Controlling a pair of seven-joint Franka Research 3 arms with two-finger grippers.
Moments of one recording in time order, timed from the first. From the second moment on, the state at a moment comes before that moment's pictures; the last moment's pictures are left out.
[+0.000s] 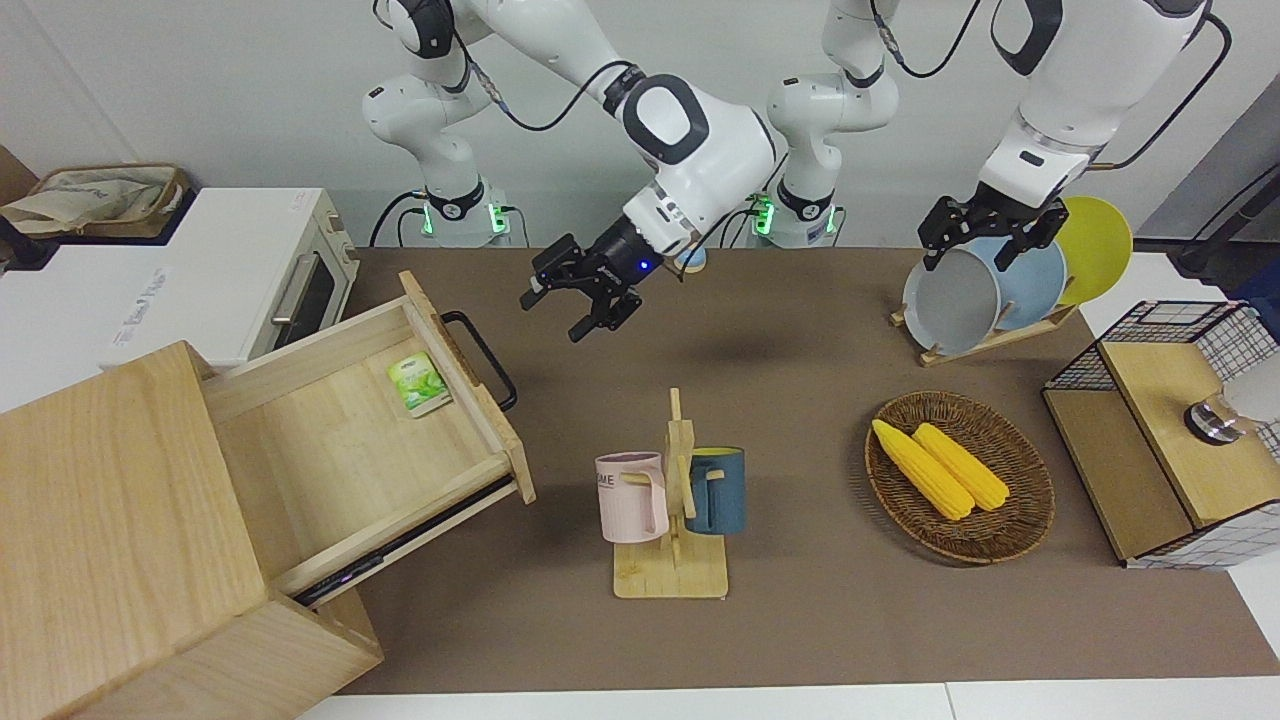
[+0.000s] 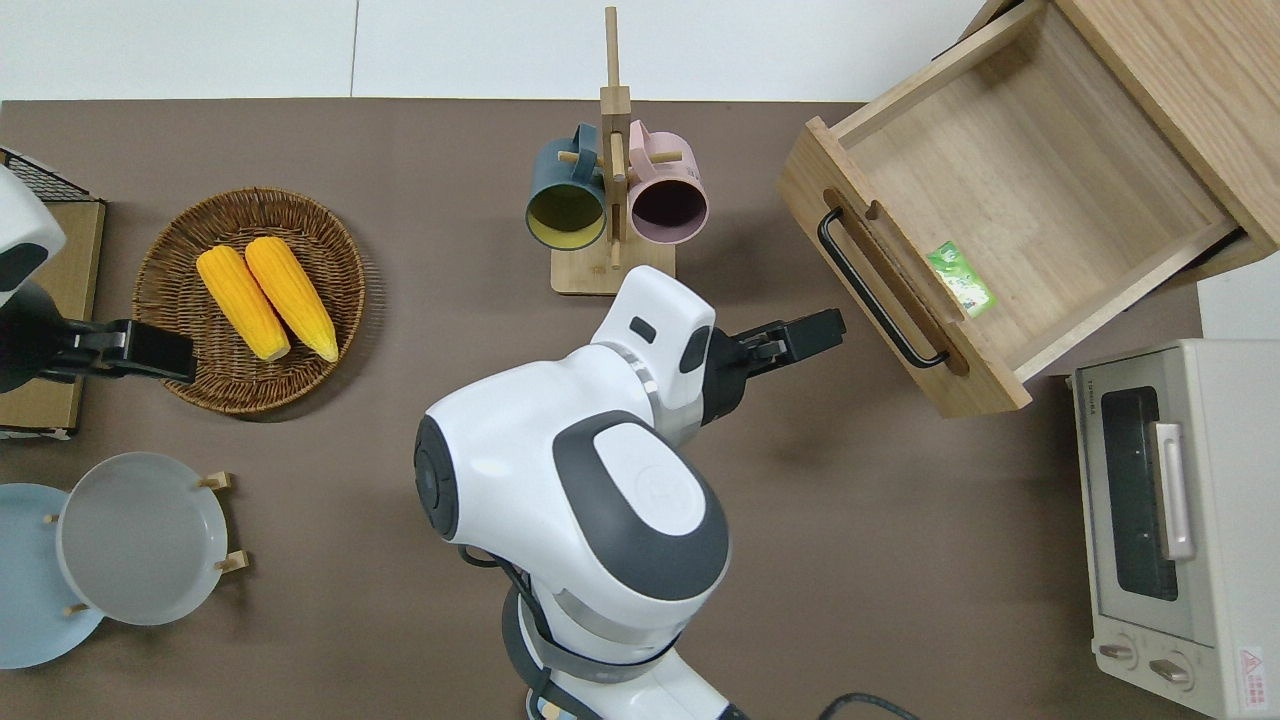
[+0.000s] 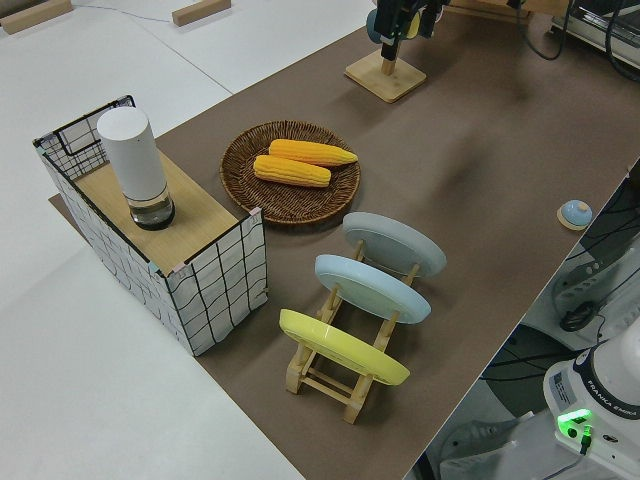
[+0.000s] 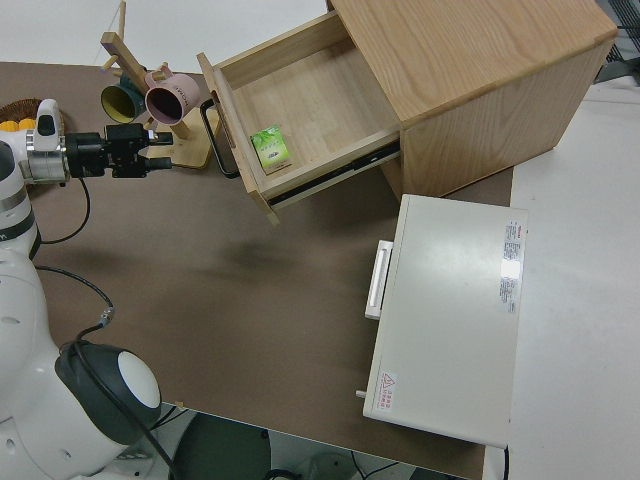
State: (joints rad) left arm 0.03 0.04 -0.06 -1.51 0.00 1.52 0.02; right arm 0.63 0.39 0.11 -1.38 -0.89 1.43 0.57
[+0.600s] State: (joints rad) left arm 0.03 0.04 -0.06 -1.51 0.00 1.52 0.02; right arm 0.37 0.16 0.11 -1.37 -0.37 1.50 0.39
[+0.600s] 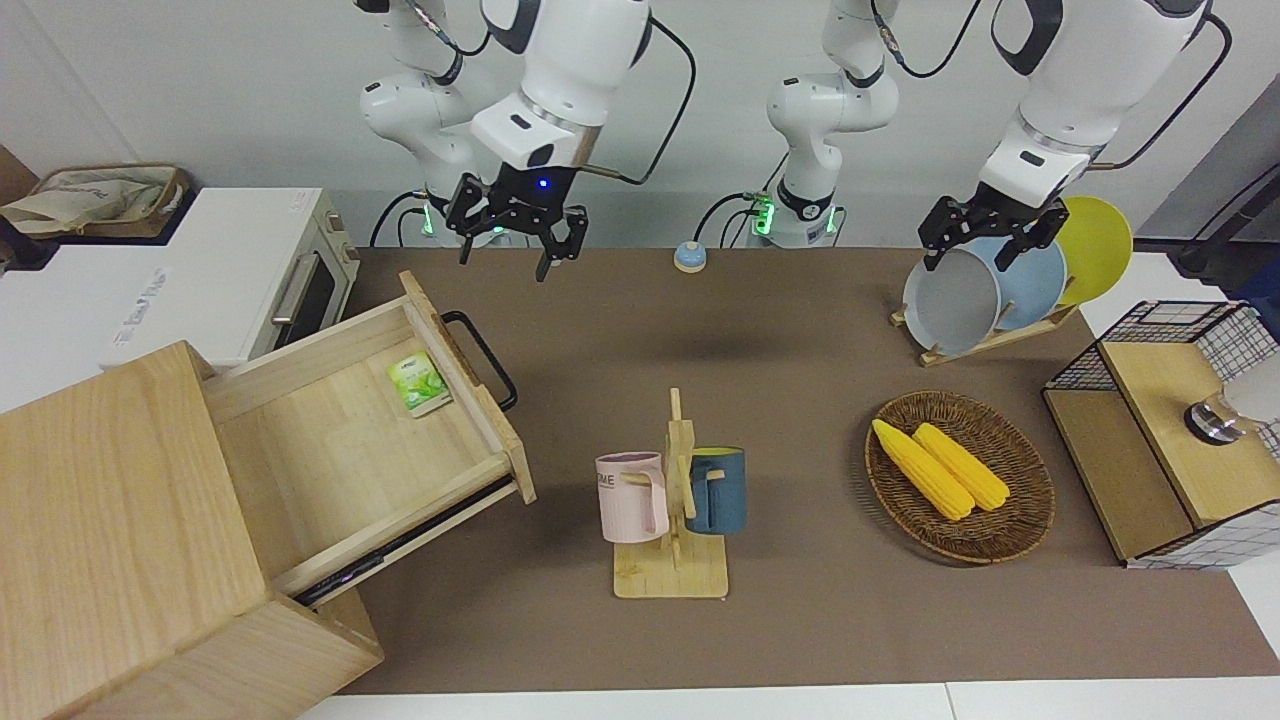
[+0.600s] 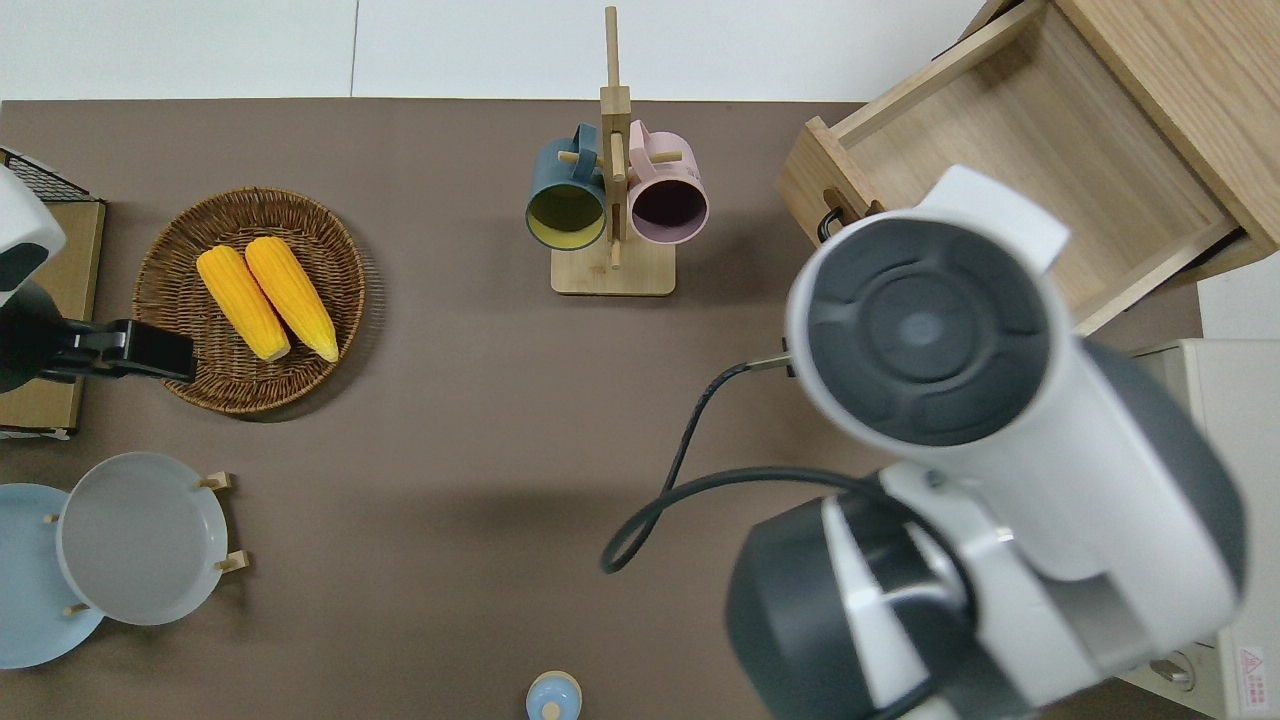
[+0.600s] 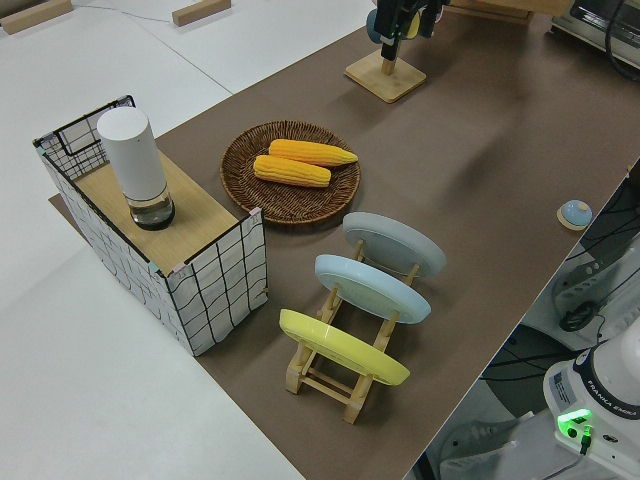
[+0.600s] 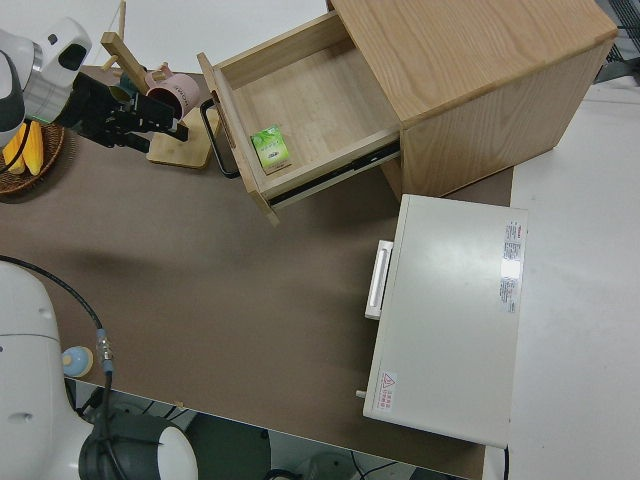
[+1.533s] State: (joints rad) left arm 0.03 0.04 -0.06 -1.51 0.00 1.52 0.02; right arm 0.03 0.13 0.10 -1.41 -0.02 1.58 0.12
